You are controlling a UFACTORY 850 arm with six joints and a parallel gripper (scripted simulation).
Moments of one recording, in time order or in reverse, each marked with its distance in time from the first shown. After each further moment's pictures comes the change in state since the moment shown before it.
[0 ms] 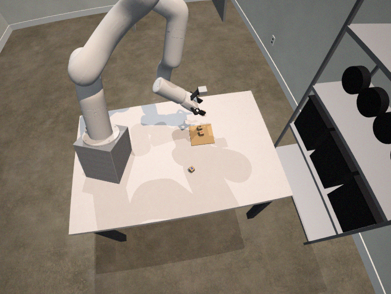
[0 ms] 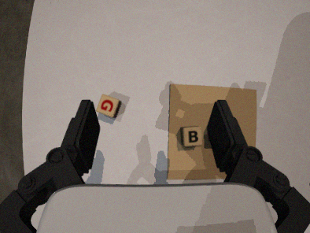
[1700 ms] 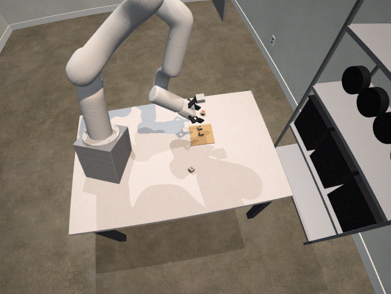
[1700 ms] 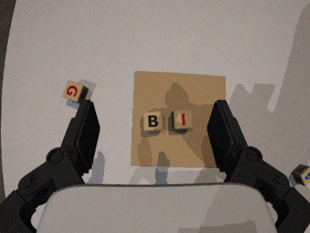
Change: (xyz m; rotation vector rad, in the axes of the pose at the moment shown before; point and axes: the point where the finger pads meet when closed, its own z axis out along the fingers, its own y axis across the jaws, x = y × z) arm -0.012 0.054 -0.018 0.014 0.007 0.003
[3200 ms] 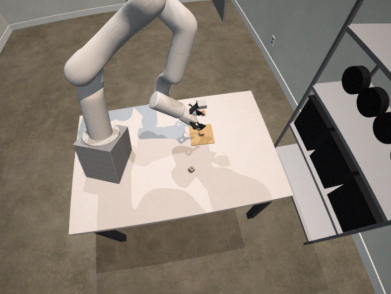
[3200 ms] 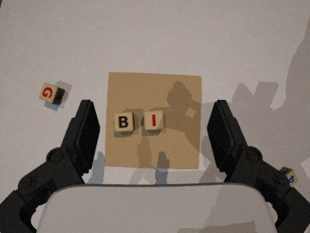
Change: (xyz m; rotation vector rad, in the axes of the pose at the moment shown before) arm 0.001 0.039 0.001 0.001 0.001 0.001
